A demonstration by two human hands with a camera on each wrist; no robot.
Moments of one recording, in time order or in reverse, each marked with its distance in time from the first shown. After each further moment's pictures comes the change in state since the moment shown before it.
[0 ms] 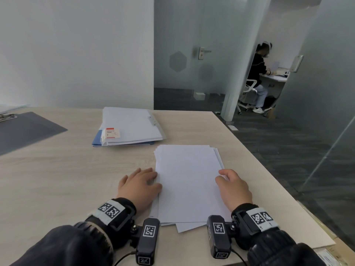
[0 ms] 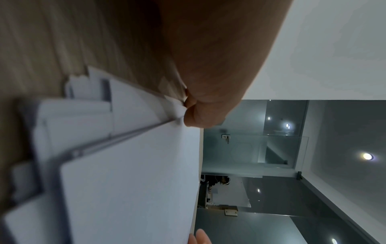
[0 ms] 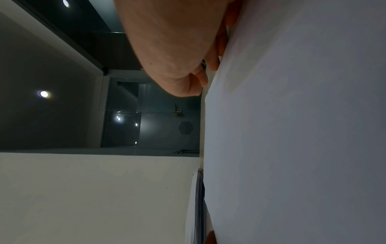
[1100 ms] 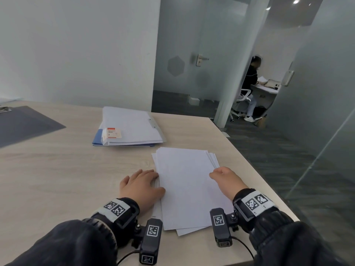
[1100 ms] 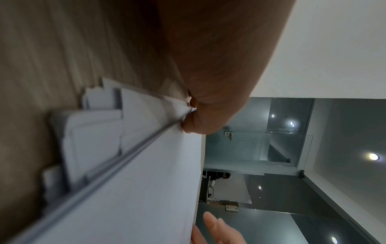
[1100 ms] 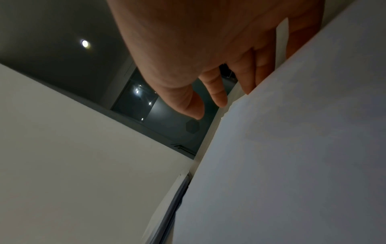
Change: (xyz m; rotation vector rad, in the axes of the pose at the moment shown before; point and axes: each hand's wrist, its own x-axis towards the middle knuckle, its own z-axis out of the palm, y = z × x) left_hand -0.001 -0.003 -0.002 0.000 -0.017 0.019; right_hand 0.009 -0.043 -0.015 0.028 -0.200 -0.001
